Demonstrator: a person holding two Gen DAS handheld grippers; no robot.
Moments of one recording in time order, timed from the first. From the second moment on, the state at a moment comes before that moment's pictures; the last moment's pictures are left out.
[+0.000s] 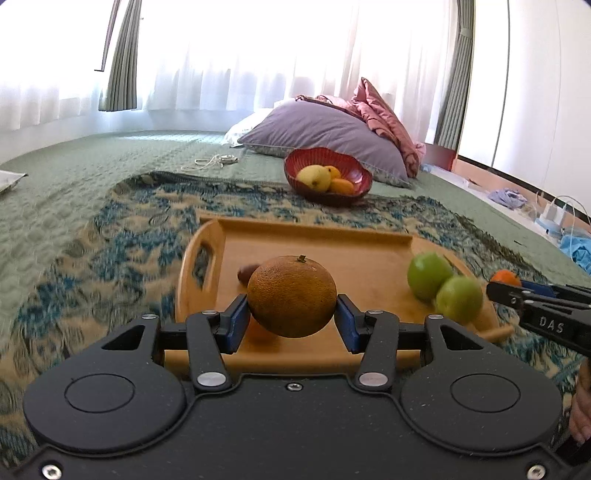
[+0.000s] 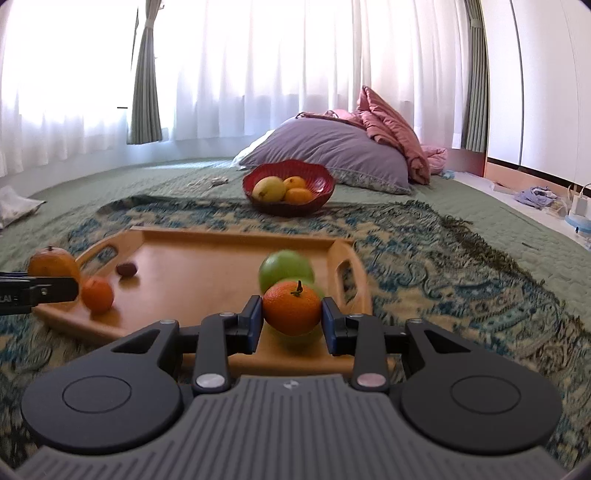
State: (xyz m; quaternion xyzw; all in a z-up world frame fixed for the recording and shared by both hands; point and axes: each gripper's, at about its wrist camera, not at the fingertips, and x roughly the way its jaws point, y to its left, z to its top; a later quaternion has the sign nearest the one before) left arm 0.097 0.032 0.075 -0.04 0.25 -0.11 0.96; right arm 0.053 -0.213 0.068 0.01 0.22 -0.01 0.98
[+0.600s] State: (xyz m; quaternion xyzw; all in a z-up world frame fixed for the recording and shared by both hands) left arm 0.237 0.037 0.090 -0.04 0.31 -0.11 0.94; right arm 0.204 -0.246 0.097 0.04 0.33 0.01 0.94
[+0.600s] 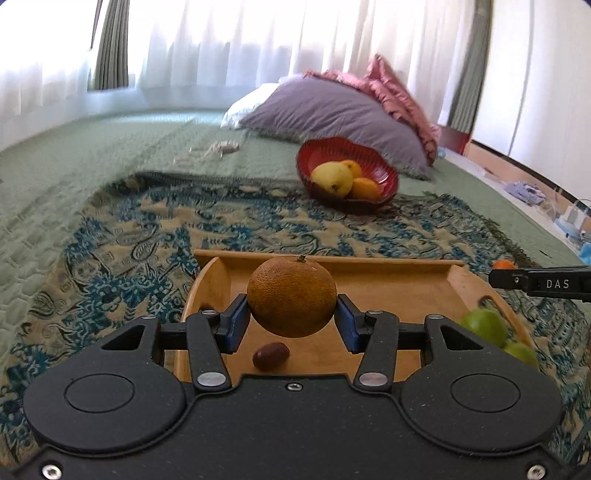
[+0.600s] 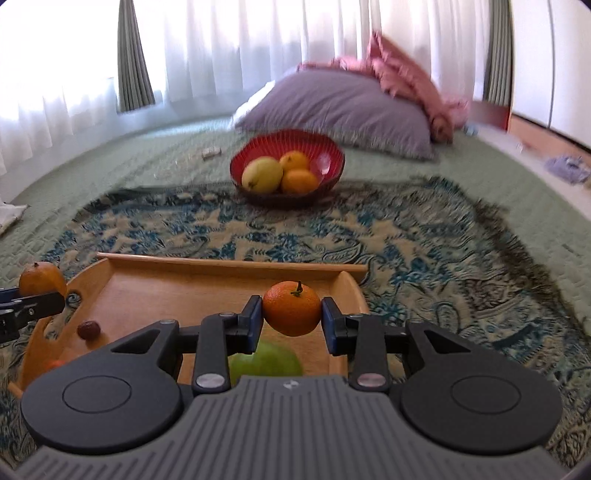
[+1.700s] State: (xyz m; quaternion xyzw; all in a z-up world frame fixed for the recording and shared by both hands) left arm 0.306 0.032 0.046 -0.02 0.39 -0.08 0.92; right arm 0.279 -0.235 0.045 0.04 0.45 0.00 0.89
